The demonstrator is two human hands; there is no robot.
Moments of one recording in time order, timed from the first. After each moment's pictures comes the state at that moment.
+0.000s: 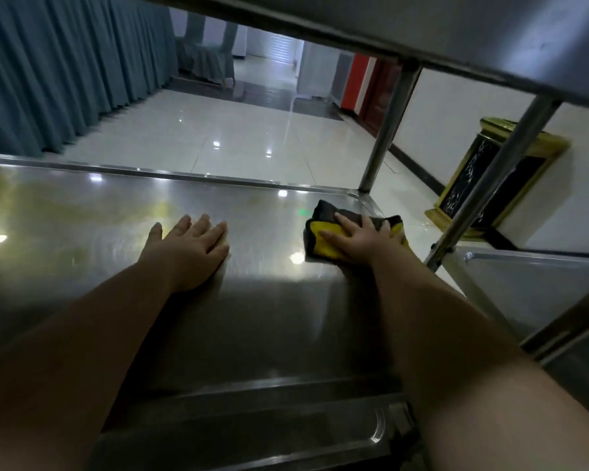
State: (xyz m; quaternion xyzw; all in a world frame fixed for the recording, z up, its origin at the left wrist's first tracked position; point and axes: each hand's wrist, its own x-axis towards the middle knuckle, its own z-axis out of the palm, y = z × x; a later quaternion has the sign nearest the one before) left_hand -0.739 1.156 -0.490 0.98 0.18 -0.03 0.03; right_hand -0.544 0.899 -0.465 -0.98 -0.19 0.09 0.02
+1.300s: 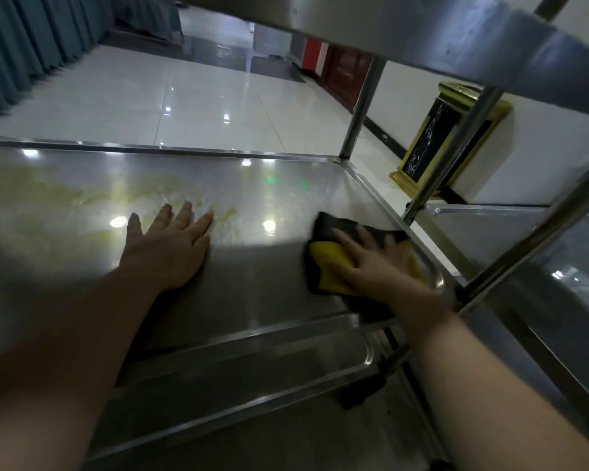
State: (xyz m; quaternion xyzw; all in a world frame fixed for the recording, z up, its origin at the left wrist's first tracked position) left_hand -0.802 1.172 -0.493 0.99 0.14 -0.01 0.02; right_hand -0.694 0.856 -0.474 -0.98 -0.17 0.10 0.03
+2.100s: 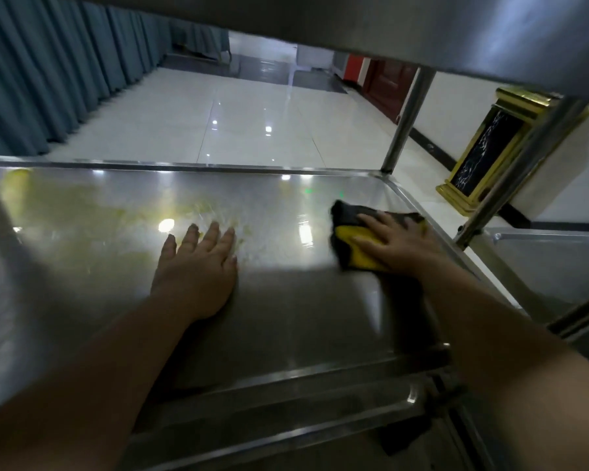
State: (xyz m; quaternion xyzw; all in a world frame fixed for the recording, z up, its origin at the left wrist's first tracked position) left_hand -0.797 1.160 -0.489 0.98 0.19 0.00 0.03; right_hand -0.586 0.891 -0.469 -0.97 -0.22 0.09 -0.01
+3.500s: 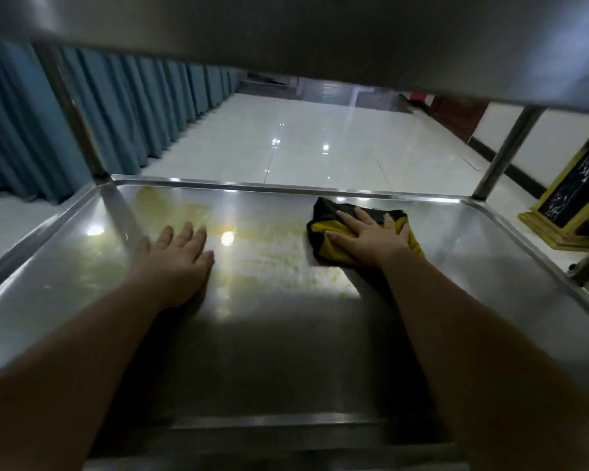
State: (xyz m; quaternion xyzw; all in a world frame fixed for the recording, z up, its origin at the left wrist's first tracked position) left_hand -0.872 1.310 -0.487 0.95 0.32 -0.02 0.04; right_hand -0.625 1.079 -0.472 -0.95 -0.29 0.09 0.02
